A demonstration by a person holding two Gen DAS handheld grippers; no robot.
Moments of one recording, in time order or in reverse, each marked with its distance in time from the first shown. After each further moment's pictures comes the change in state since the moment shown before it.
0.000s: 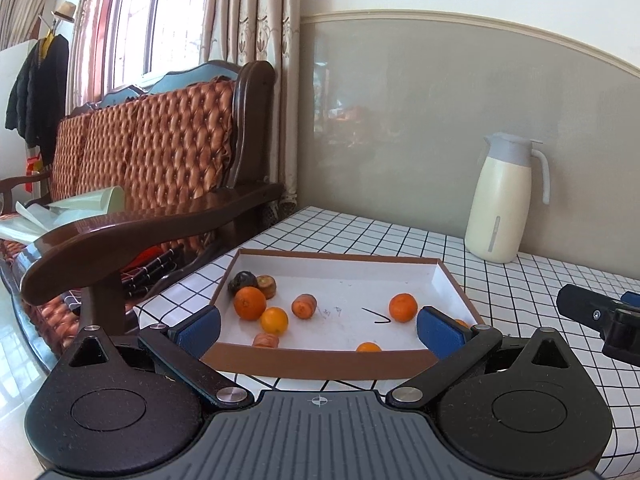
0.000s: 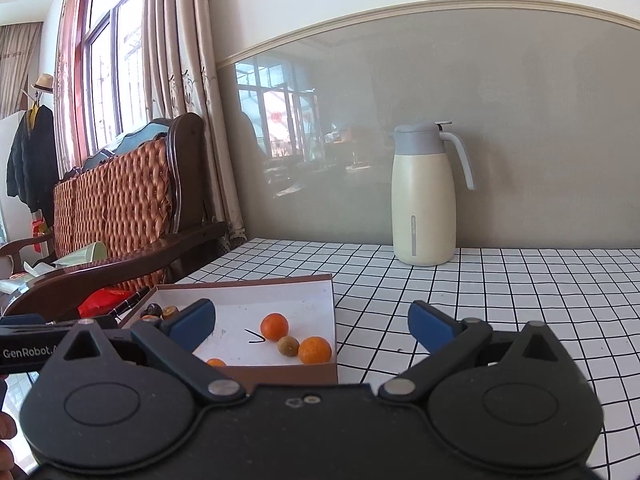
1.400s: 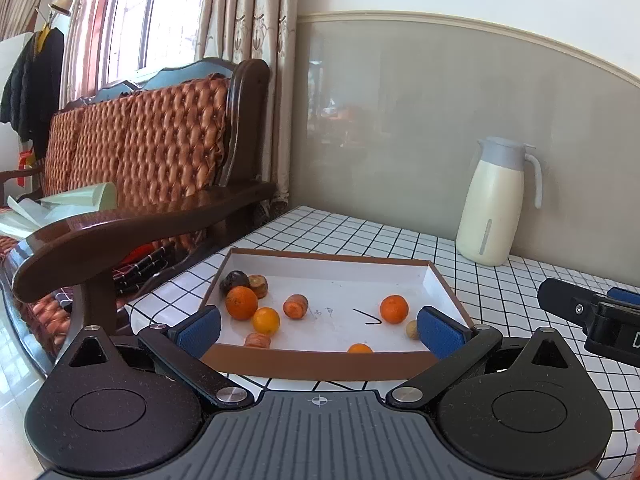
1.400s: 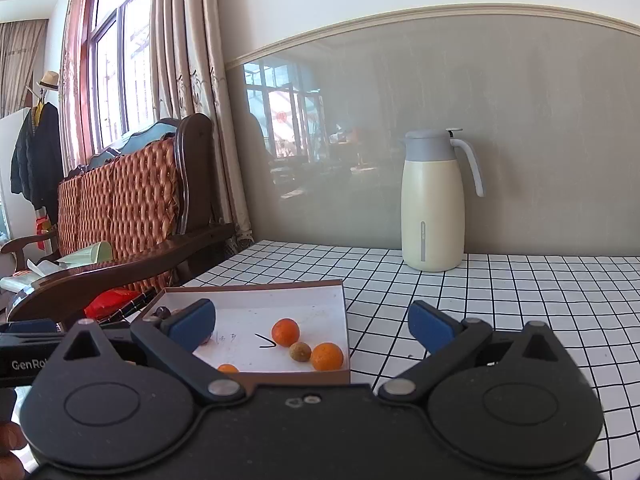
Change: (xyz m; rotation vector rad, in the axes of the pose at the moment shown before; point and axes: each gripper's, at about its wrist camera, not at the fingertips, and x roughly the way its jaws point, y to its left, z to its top) left arm 0.003 0.005 0.002 -0.018 0.002 -0.035; right arm 0.001 0.012 0.005 -0.013 0.001 0.010
